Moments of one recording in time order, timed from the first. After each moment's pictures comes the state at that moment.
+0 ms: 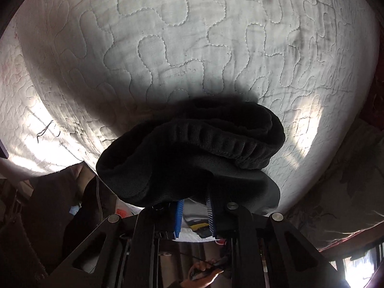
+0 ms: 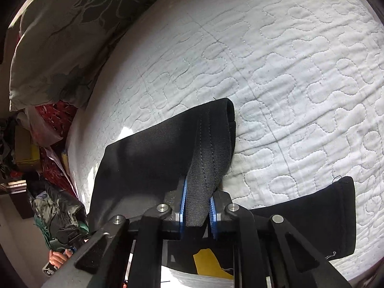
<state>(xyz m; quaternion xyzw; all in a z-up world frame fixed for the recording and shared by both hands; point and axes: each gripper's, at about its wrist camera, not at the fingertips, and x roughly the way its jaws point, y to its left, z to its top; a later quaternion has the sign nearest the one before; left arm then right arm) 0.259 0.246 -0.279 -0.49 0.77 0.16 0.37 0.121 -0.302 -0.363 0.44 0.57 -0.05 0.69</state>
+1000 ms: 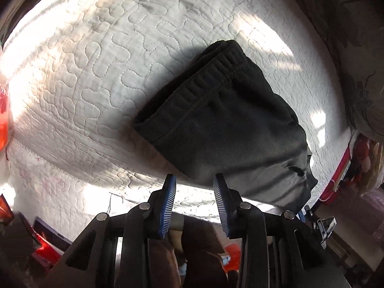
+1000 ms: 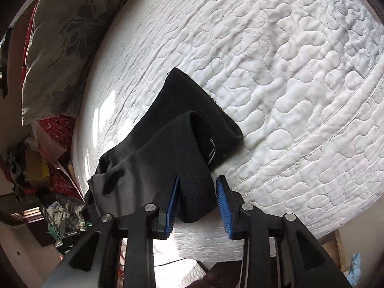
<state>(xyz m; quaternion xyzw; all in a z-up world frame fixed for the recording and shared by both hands) 0.244 0.203 -0.200 -0.17 0.79 -0.06 0.59 -0.073 -0.340 -0.362 0.51 0.53 -0.13 0.66</state>
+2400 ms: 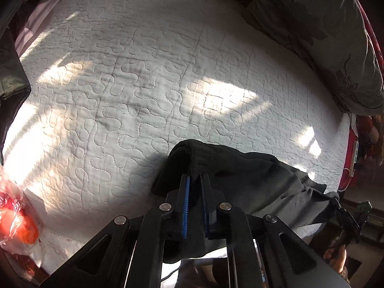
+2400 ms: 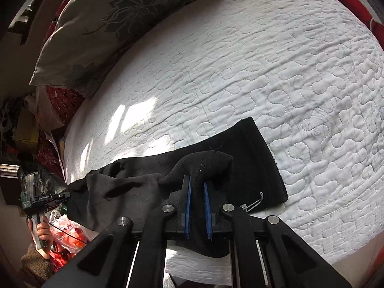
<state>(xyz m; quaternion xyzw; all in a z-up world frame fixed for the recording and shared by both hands) 0.315 0.173 -0.184 -0.09 0.73 -0.12 0.67 -0.004 -0.315 -0.307 0.40 0.51 -0.07 0.76</state>
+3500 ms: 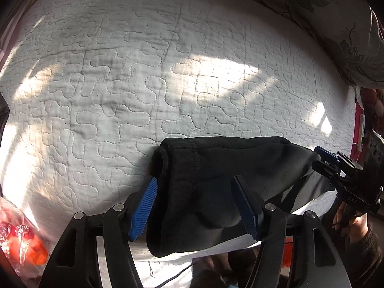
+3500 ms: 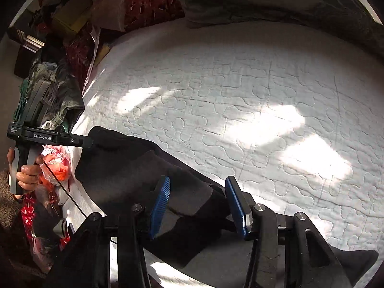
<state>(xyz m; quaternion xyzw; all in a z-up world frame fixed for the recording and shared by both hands) 0.319 0.142 -0.231 -0.02 0.76 -0.17 0.63 0.183 -0.113 -0.327 0.16 0.60 0.17 0.77</state>
